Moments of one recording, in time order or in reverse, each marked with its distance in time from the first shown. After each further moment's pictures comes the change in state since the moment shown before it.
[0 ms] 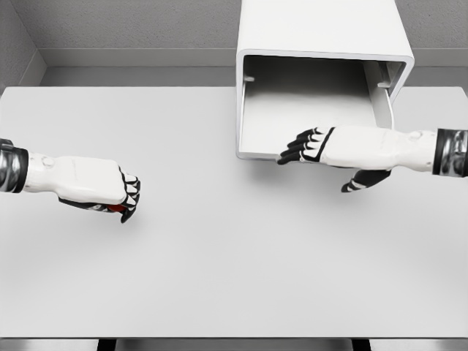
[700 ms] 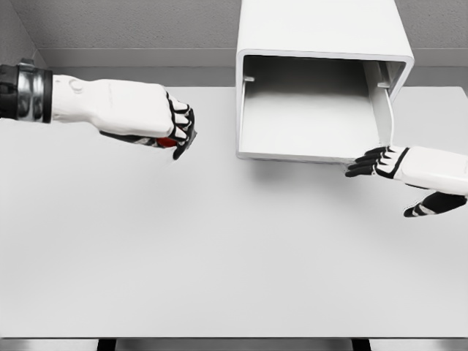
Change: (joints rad) left arm -0.229 -0.197 0.058 0.041 0.116 0.000 0.003; right arm 0.503 -0.155 -0.483 0.000 -0.097 -0.086 0.000
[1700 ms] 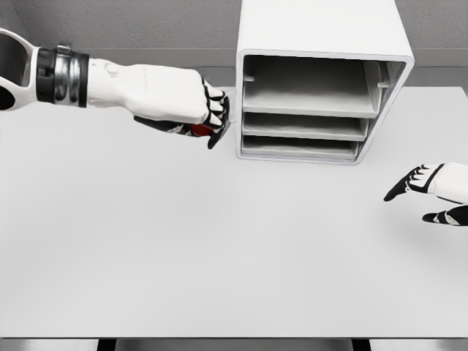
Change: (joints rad) left arm 0.004 -0.116 0.007 0.070 0.032 0.004 0.004; right arm 0.259 -0.014 -0.242 0.000 -0.003 0.002 0.000
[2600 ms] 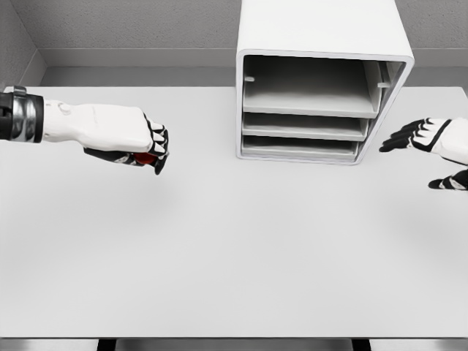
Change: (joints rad) left arm 0.109 0.164 -0.006 -0.004 -0.047 -0.004 -0.016; right arm -0.297 0.024 0.095 0.000 0.001 0.002 0.000
